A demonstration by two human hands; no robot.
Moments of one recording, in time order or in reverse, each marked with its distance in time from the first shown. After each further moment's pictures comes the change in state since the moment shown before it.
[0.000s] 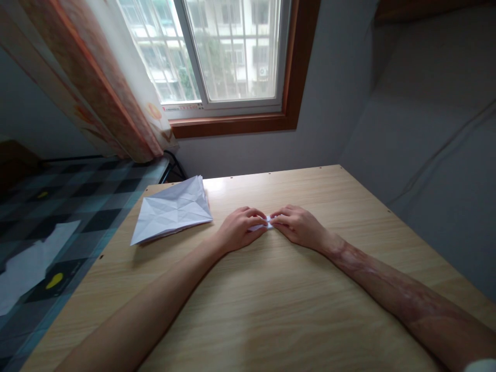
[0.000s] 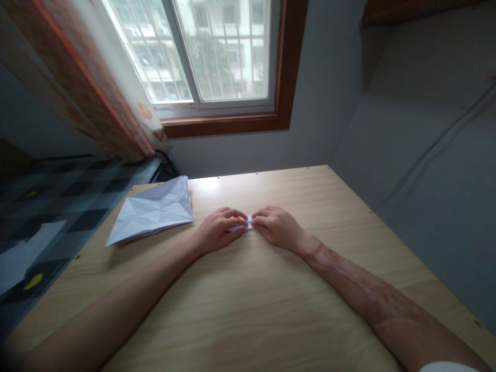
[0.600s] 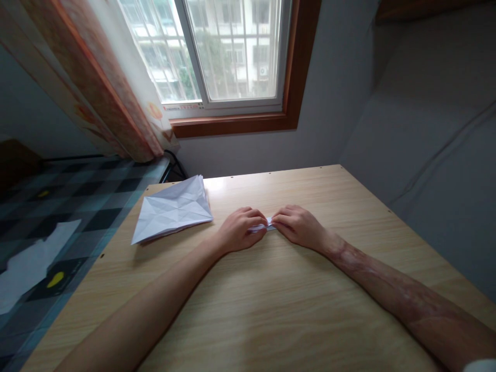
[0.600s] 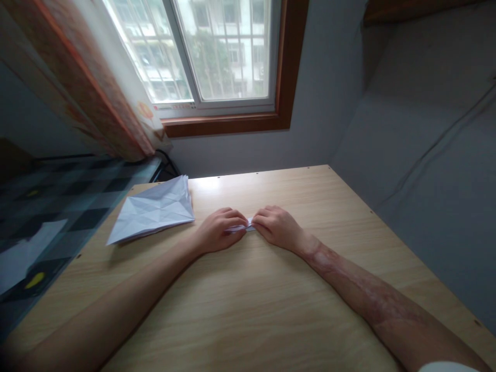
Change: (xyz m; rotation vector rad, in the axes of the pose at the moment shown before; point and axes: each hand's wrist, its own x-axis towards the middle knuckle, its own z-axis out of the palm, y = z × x) left_hand 0.000 0.002 -0.002 -0.043 -0.023 0.025; right_hand 0.002 -0.003 0.000 -0.016 0.007 -0.008
